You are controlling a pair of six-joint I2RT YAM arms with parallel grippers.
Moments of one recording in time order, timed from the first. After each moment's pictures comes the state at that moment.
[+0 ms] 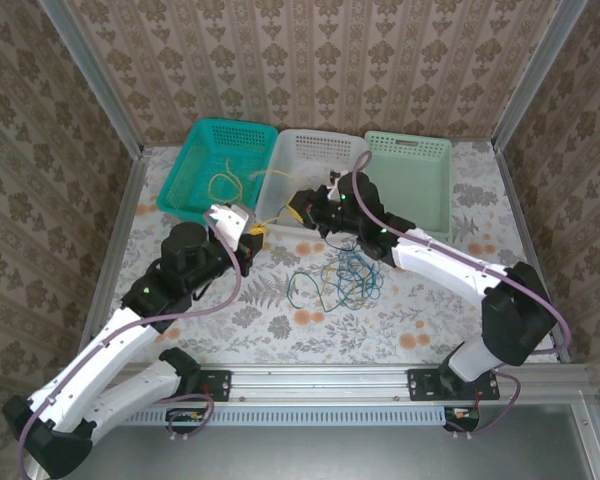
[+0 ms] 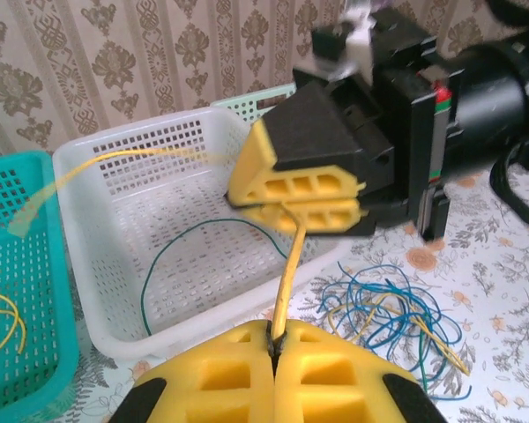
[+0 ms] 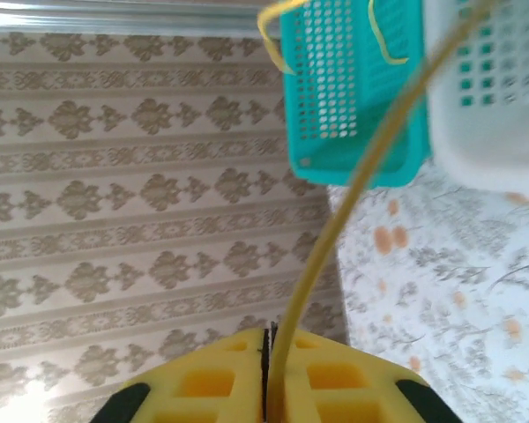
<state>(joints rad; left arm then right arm) -0.69 0.79 0.81 -0.31 0.11 -0.01 0.66 1.52 1.14 0.09 -0.28 1.39</state>
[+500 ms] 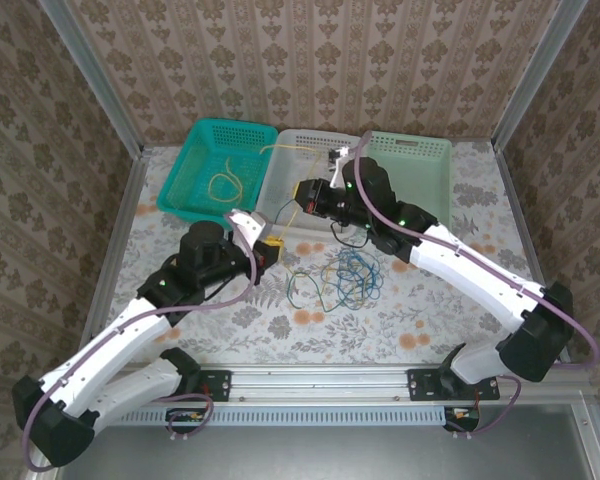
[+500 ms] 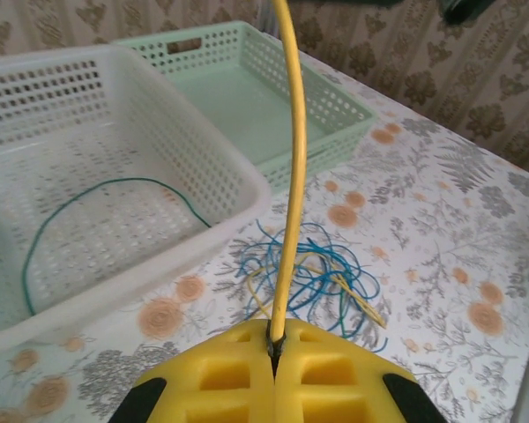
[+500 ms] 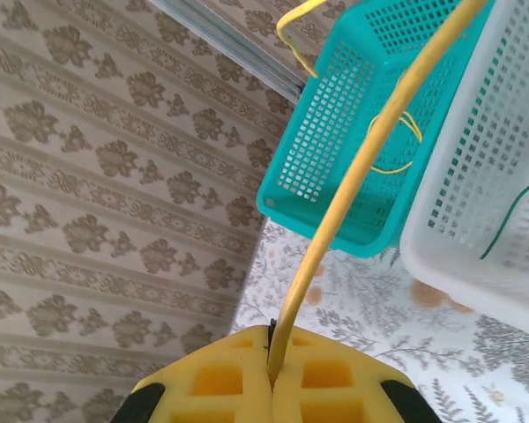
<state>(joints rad) -0.72 0.89 0.77 -0.27 0.29 -0.07 0.73 1.42 1.36 -0.26 -0.10 0.83</state>
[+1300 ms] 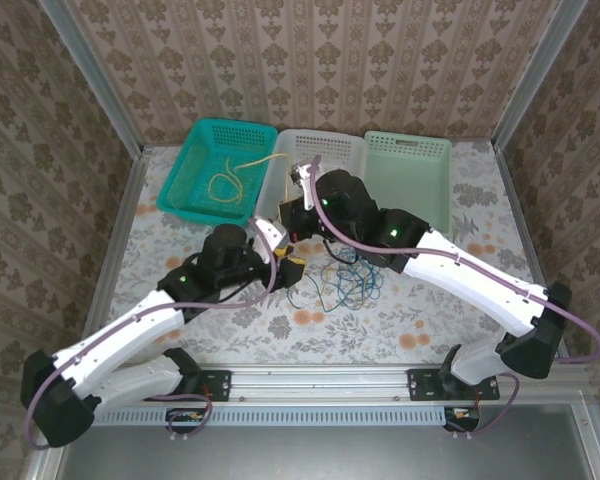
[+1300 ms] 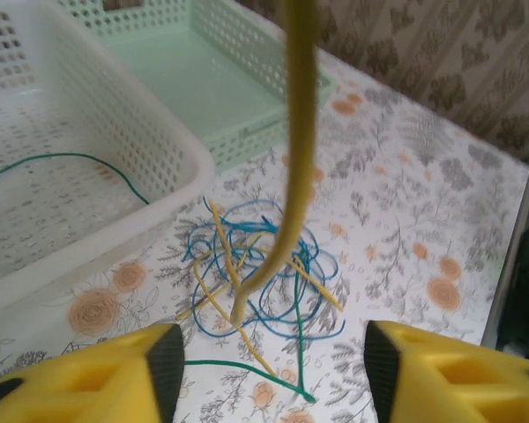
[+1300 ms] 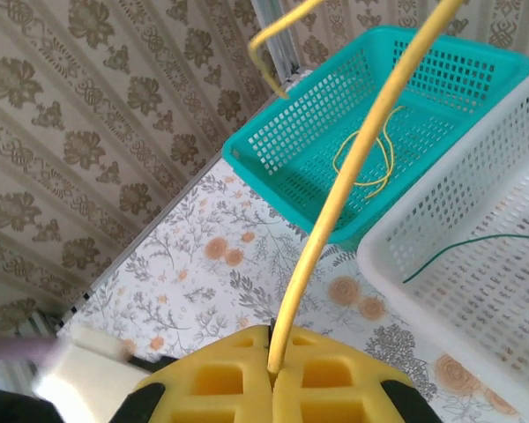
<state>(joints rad) -0.82 0.93 0.75 -0.23 0.27 -0.12 0.91 1.43 1.49 -0.48 0.10 0.38</state>
